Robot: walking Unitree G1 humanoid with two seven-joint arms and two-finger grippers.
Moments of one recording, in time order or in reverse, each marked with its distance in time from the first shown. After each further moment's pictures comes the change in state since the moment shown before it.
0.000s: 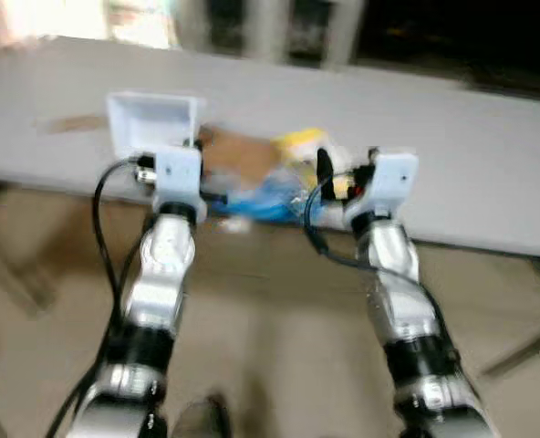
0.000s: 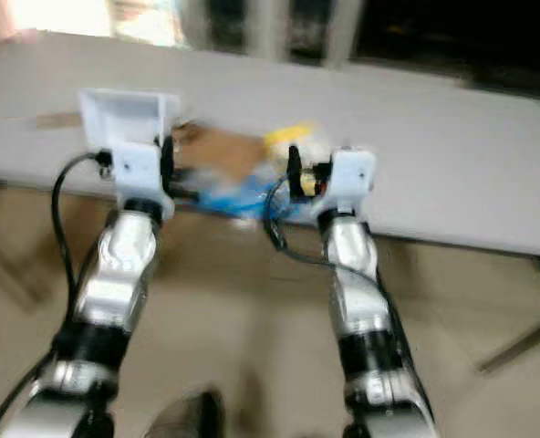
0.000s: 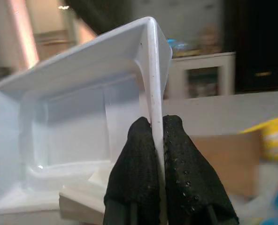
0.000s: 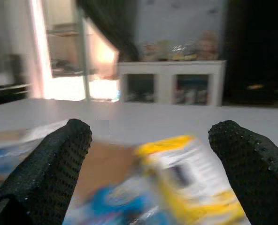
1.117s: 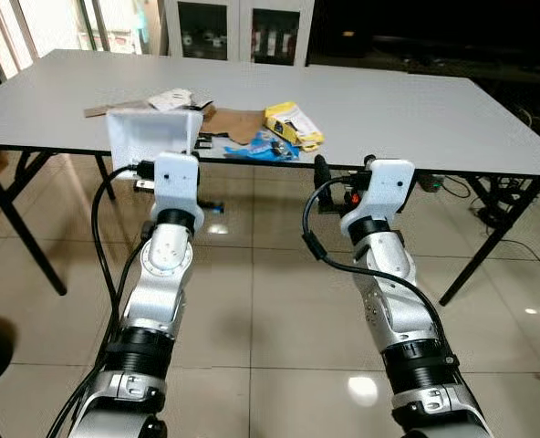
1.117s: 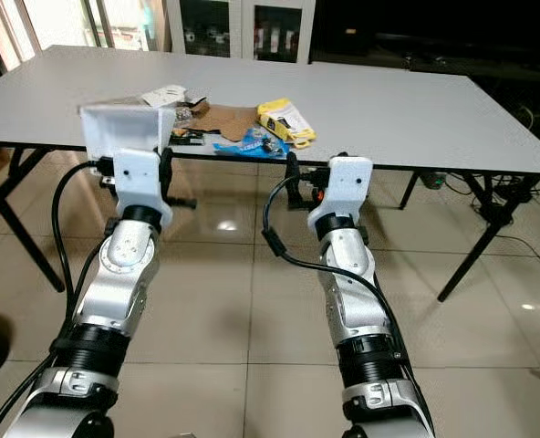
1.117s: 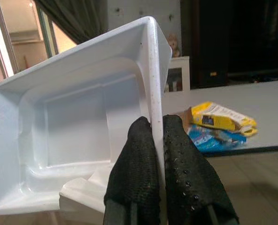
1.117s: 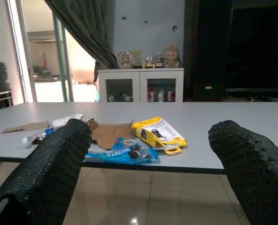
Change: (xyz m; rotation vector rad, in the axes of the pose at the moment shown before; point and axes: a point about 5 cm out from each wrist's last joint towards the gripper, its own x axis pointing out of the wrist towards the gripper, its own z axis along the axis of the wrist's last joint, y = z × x) left arm -0.002 -0.004 -0.007 -0.008 0.069 -0.010; right arm -0.006 -0.007 -0.005 0.005 0.026 -0.028
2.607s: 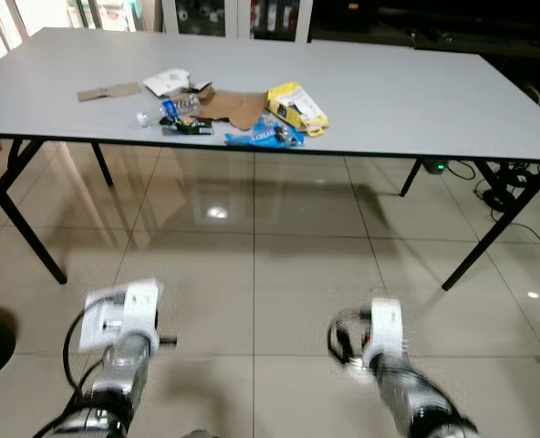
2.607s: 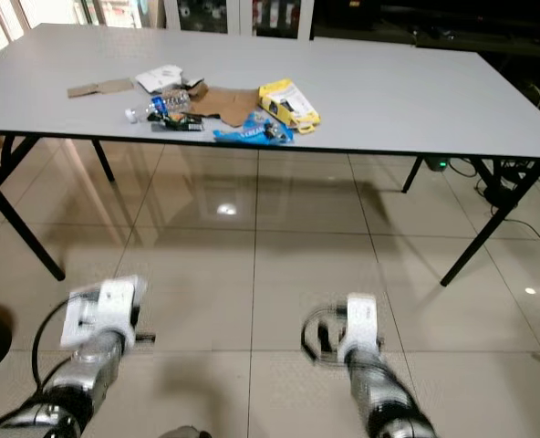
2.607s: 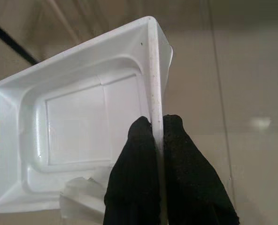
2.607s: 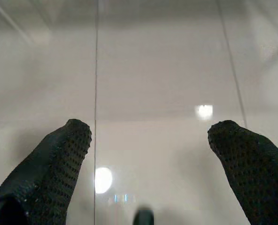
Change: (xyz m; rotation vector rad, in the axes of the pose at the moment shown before) left arm -0.131 0.053 -0.182 0.038 0.913 0.047; right arm -0.154 -0.066 -0.179 0.027 0.973 -0.188
